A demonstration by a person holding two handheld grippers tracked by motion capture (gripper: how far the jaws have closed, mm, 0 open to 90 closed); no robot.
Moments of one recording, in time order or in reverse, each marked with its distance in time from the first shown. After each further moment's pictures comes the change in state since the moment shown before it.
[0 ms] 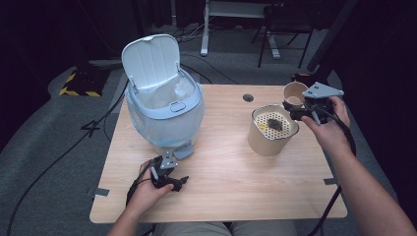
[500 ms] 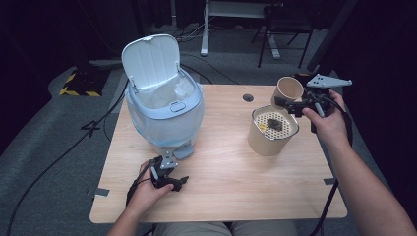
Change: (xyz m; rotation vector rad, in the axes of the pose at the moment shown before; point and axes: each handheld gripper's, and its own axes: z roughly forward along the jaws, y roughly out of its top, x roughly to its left) left arm 0.000 0.000 0.000 0.000 0.000 0.000; right arm -0.004 0.019 0.003 -0.125 0.289 0.215
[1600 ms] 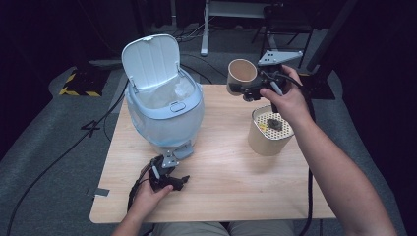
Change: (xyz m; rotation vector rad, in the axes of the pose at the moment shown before) left arm -0.001 0.003 0.003 0.007 0.011 -0.012; right arm 0.075 0.090 0.075 -0.010 0.219 -0.123
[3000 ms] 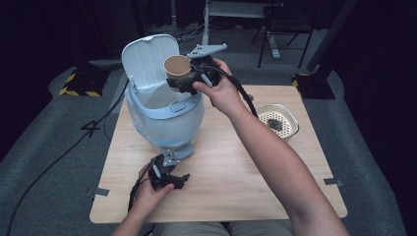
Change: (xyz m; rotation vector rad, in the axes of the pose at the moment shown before) left arm 0.001 0.003 0.003 0.003 0.032 -0.028; right arm 0.067 0.053 0.136 -0.014 0.083 -0.001
